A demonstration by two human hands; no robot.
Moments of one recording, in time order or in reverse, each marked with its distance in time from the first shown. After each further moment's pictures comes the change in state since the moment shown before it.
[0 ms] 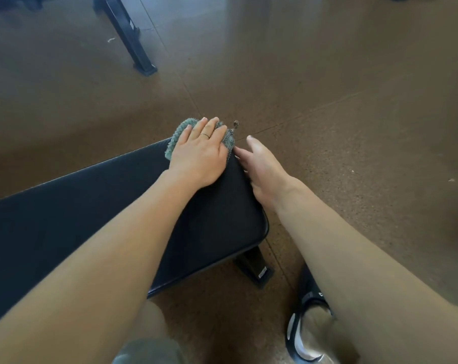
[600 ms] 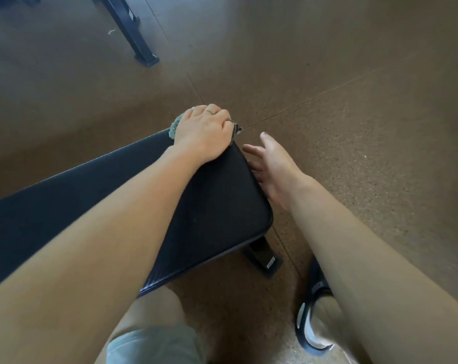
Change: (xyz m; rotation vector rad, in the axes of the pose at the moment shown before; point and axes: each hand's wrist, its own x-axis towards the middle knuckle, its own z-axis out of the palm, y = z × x) left_hand 0.034 0.001 -0.003 -0.009 0.006 0.006; right_hand 0.000 0.016 -0.020 0.058 0.093 0.047
